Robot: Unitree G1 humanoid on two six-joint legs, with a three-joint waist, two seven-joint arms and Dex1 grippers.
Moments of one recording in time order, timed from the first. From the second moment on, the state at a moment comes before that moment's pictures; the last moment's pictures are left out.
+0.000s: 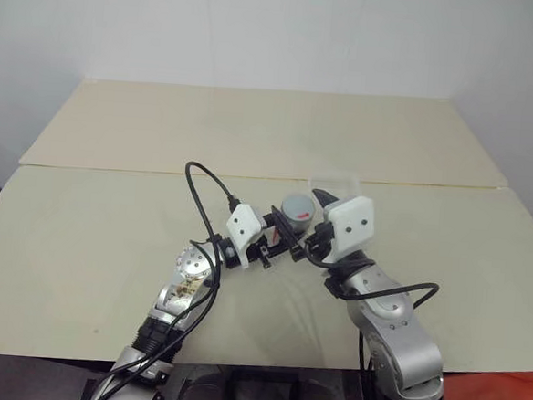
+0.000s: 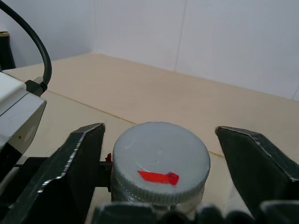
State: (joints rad) left arm -0.39 0.17 -0.19 0.12 -0.18 -0.06 -0.74; right arm -0.21 -0.16 0.22 -0.66 0.10 0.57 0.18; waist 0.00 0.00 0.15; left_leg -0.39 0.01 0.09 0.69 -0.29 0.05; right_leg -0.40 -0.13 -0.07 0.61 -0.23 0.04
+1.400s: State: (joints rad) left arm -0.33 0.20 -0.24 0.04 -0.24 -0.02 -0.85; right arm -0.78 -0.50 0.14 0.35 0.50 0.14 1.55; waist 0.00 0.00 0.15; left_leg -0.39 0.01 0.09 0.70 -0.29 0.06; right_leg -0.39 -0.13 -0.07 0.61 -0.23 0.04
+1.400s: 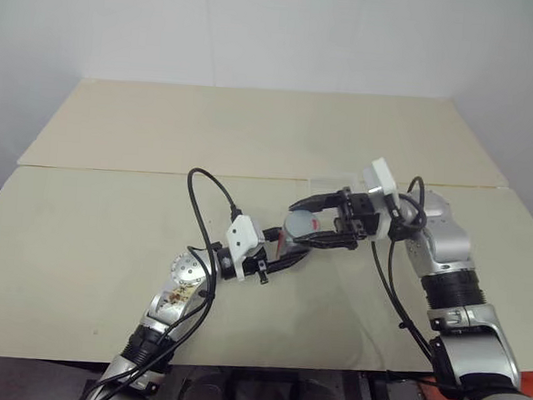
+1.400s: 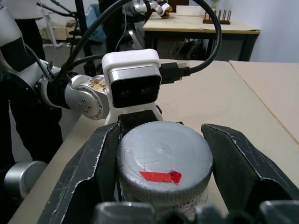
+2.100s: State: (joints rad) left arm -0.35 0.18 -0.26 0.02 -0.23 -0.02 -0.83; right arm -0.37 -0.55 -0.11 -0.32 0.56 0.26 1.08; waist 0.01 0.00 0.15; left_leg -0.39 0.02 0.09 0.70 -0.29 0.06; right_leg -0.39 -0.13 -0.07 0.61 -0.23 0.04
